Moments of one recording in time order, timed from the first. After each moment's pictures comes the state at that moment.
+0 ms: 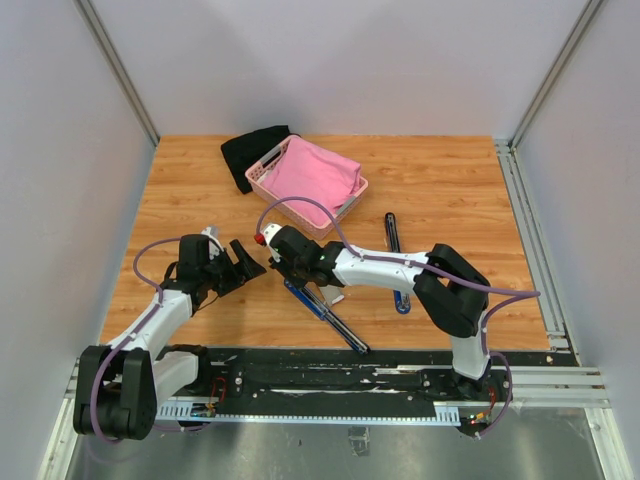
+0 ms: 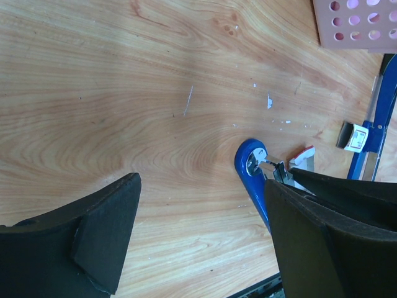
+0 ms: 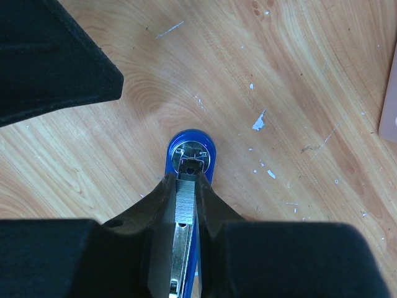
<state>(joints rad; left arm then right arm) -0.07 1.04 0.39 -0.13 0.34 -0.64 1.06 1.94 1.36 -0.29 0.11 0.07</state>
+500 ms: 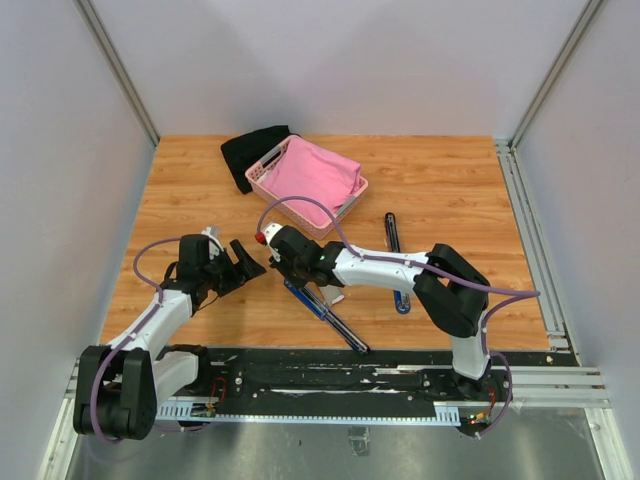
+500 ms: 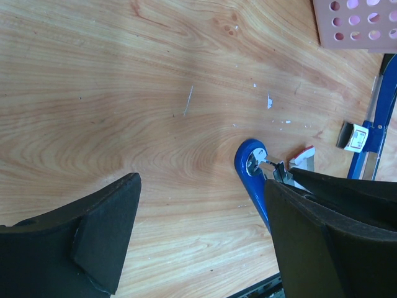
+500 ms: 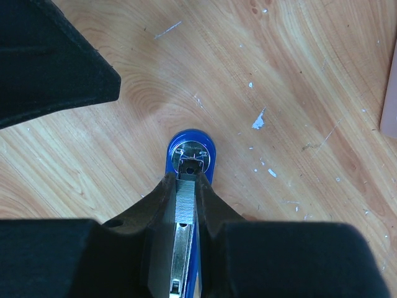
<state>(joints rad) -0.07 1.04 0.39 -0.13 0.34 -0.64 1.06 1.94 1.36 -0.29 0.11 0.09</state>
